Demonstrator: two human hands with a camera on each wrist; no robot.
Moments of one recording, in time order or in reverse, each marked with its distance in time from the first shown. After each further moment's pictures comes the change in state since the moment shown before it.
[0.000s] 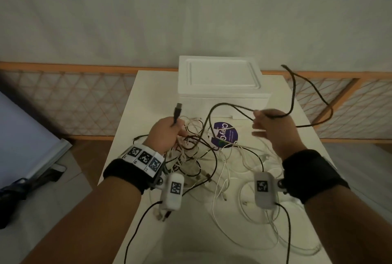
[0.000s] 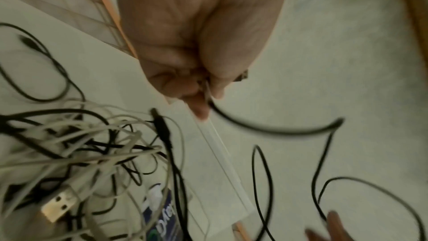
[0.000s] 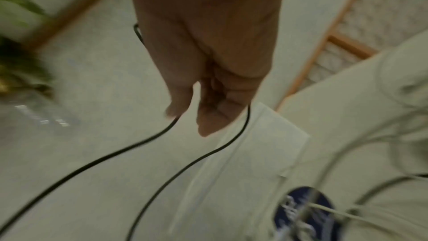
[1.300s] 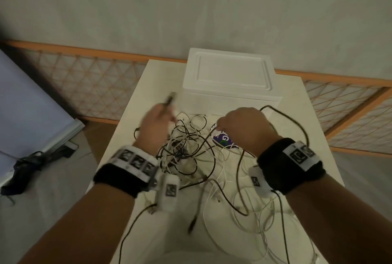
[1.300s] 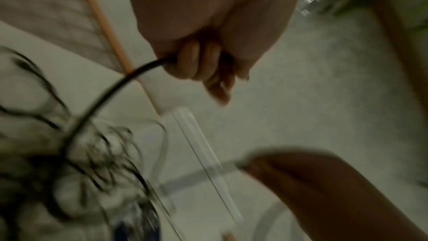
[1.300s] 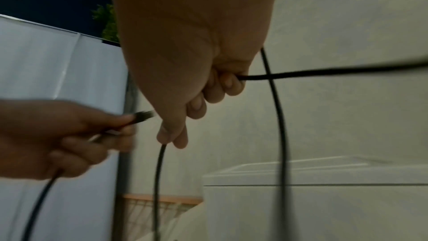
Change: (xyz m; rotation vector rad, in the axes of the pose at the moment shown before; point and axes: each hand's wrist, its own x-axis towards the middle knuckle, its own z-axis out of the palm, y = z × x) left_hand -0.014 0.020 0.003 -0.135 0.396 -0.049; right_hand 0.018 -0.030 0.045 -1.609 -0.534 -0.831
